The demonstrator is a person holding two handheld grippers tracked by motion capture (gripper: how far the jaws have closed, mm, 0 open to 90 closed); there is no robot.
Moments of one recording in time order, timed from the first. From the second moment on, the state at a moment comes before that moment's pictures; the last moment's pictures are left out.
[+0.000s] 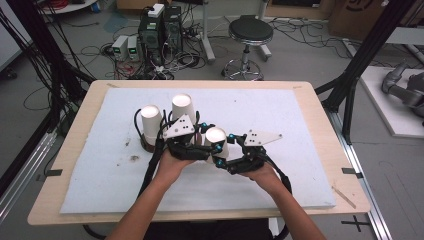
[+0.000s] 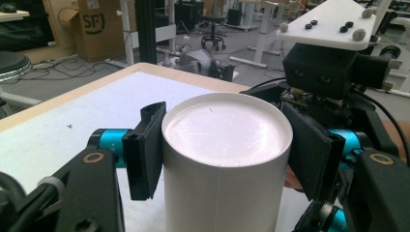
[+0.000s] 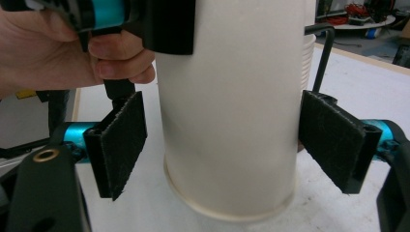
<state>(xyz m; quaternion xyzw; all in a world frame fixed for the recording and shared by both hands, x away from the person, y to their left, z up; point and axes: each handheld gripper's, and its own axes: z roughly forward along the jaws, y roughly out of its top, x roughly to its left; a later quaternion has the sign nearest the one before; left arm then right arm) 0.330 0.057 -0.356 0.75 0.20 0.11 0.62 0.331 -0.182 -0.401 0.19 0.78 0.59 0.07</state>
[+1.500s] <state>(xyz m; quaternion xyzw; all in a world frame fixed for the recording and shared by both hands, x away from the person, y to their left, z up) 0.337 0.064 -0.354 0.74 0.15 0.02 0.66 0.329 -0.190 -0.395 0.13 0.79 0.59 0.09</state>
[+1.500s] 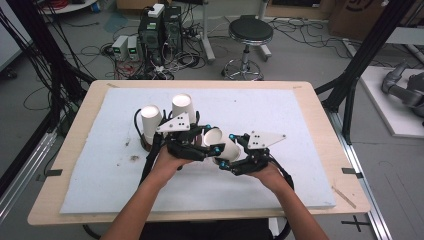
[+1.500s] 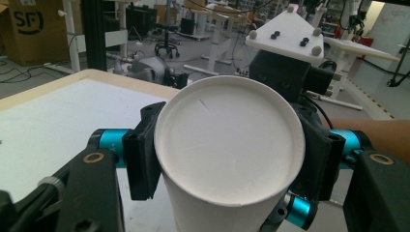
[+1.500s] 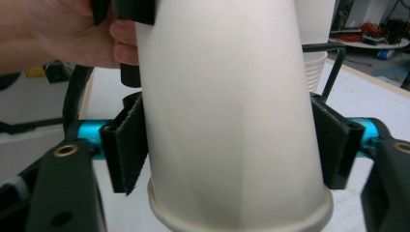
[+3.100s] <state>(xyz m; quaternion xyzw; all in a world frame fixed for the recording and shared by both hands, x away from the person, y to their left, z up) 0.335 0.077 -0.359 0.75 0.12 -0.01 0.65 0.328 -0.192 -0.389 0.08 0.81 0.57 0.07</state>
